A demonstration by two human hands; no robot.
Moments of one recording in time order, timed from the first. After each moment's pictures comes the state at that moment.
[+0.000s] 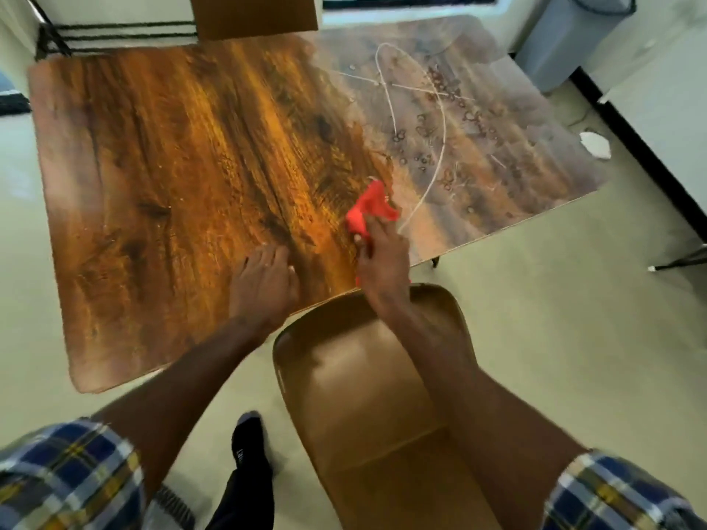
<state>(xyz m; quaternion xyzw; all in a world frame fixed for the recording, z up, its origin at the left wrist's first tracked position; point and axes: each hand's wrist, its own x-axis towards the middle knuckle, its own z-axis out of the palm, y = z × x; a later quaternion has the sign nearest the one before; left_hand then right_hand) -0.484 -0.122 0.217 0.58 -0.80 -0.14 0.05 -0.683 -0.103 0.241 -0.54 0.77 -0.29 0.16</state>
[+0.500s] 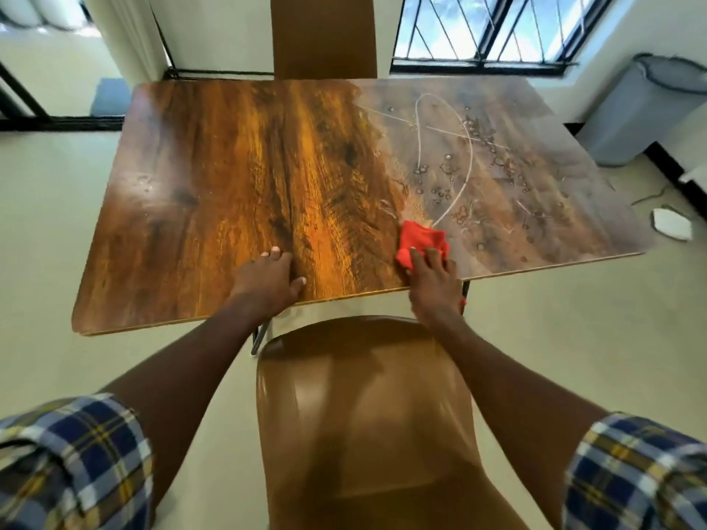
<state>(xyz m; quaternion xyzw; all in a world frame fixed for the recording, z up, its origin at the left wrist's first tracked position) -0.533 -0.106 0.222 0.66 -0.74 -0.13 -0.05 -0.832 -0.096 0.187 -0.66 0.74 -0.07 0.11</state>
